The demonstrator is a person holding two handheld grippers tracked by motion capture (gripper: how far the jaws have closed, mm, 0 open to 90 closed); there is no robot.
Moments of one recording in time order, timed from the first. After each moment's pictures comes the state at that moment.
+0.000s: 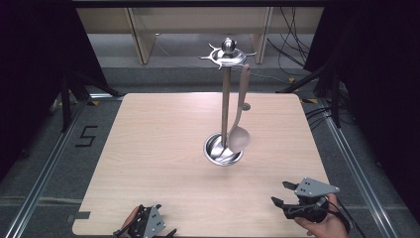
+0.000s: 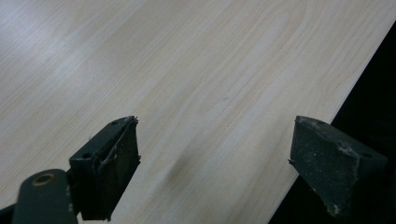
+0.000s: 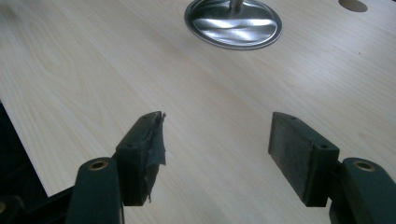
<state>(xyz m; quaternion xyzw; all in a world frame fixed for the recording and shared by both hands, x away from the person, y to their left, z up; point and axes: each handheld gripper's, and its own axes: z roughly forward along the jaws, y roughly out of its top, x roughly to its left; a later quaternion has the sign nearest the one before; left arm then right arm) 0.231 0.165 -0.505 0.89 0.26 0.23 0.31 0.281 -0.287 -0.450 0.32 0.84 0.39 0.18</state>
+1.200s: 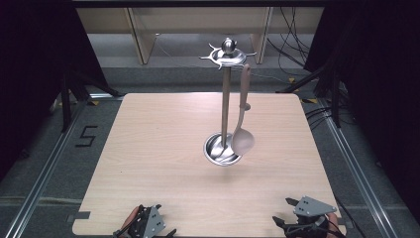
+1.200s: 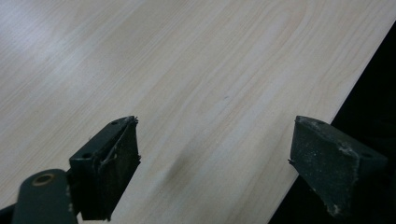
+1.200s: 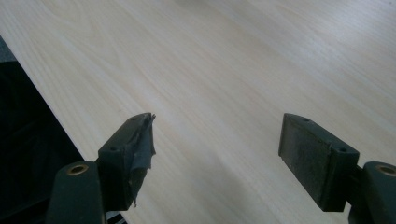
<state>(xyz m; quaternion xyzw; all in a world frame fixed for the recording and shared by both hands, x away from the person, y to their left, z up) 0.231 0.165 -0.506 0.88 0.26 0.23 0.32 0.247 -0.288 -0.479 0.33 0.86 0.35 0.18</state>
